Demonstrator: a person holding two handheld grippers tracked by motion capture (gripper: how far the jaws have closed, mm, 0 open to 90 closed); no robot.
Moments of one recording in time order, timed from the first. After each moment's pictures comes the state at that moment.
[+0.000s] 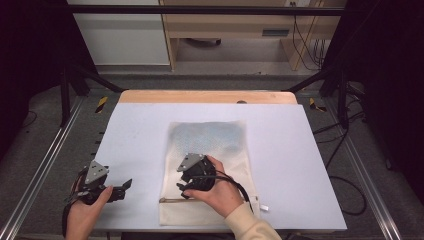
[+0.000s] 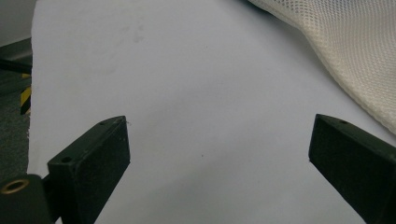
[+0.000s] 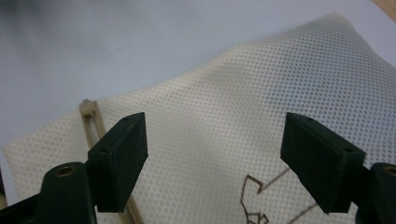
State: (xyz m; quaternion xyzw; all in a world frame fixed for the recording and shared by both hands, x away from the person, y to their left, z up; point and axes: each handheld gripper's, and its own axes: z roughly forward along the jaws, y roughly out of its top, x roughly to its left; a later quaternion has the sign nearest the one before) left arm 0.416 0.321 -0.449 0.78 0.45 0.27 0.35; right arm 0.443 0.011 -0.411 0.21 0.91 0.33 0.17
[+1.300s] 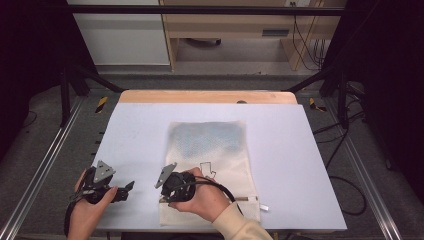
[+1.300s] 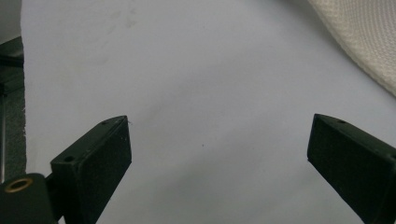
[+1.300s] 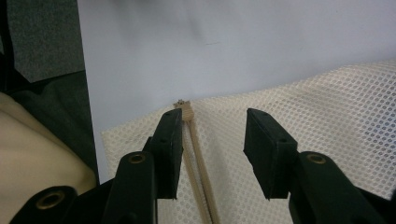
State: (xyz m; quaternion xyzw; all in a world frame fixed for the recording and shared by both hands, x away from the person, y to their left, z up) left arm 0.420 0.315 -0.453 0.80 0.44 0.26 0.31; right arm 0.423 0.052 -0.409 0.11 0.95 0.29 0.09
